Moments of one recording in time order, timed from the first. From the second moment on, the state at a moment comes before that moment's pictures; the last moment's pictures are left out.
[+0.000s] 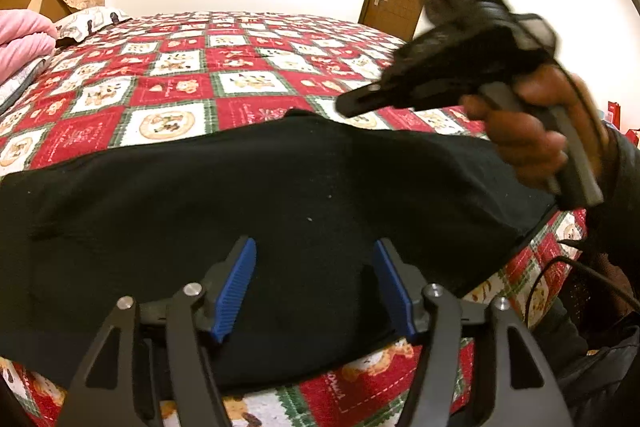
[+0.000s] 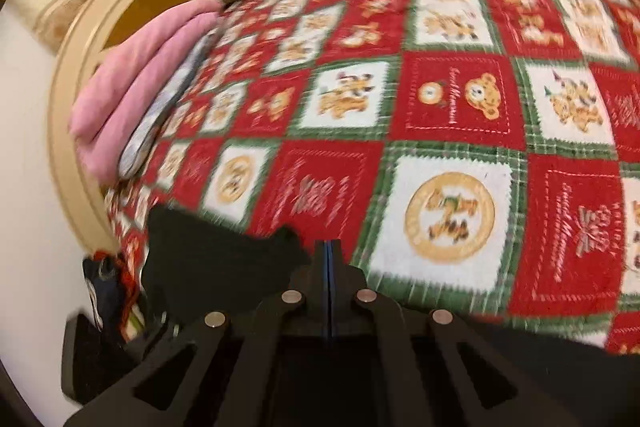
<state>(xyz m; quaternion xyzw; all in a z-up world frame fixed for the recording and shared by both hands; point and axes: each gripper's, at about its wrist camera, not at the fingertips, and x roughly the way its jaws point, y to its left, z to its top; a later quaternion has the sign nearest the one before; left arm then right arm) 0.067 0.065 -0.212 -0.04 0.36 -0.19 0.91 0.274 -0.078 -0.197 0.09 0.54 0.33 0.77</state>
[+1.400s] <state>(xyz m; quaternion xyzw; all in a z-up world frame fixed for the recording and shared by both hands) 0.066 -0.020 -0.203 0.00 0.38 -0.25 0.89 0.098 -0.273 -0.210 0.01 0.47 0.11 0.88</state>
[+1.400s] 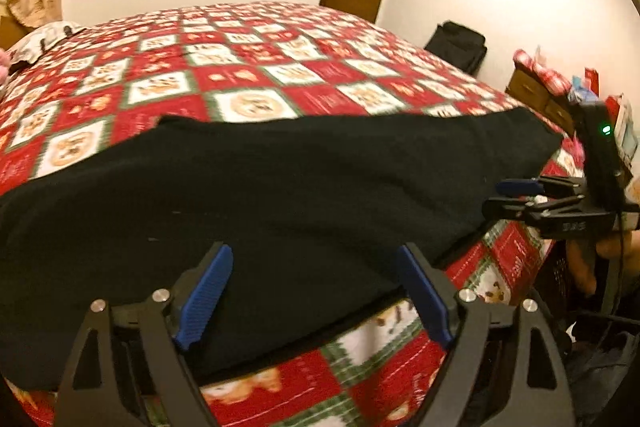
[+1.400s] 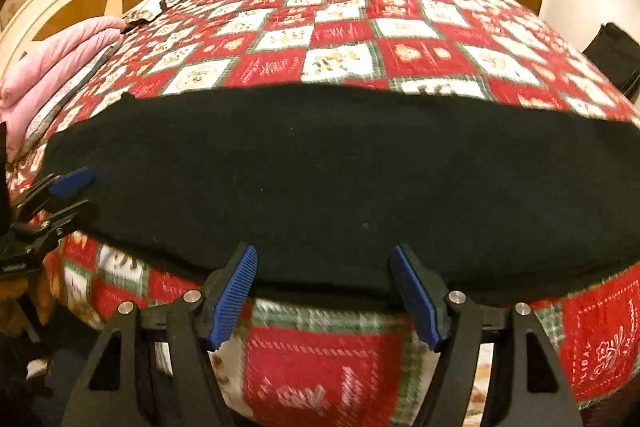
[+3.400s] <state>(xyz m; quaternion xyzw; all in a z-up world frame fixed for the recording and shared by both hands) 0.109 -0.117 -0.205 0.04 0.36 -0.26 0.89 0.062 -0.583 -0.157 0.33 0.34 -0.12 0.87</state>
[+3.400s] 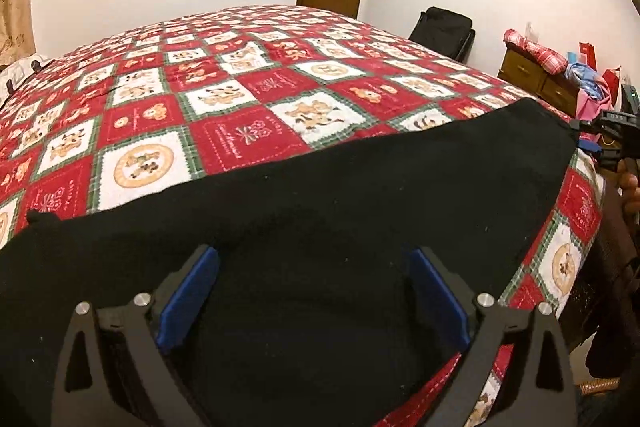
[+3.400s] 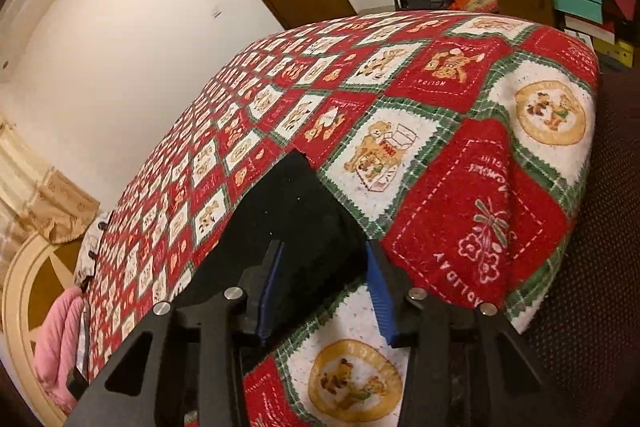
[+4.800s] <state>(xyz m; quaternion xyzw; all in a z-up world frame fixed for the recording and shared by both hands) 0.103 -0.071 -0.197 0.00 0.40 -0.22 0.89 0.080 -0.457 -0.110 0.12 0.24 0.02 0.96</state>
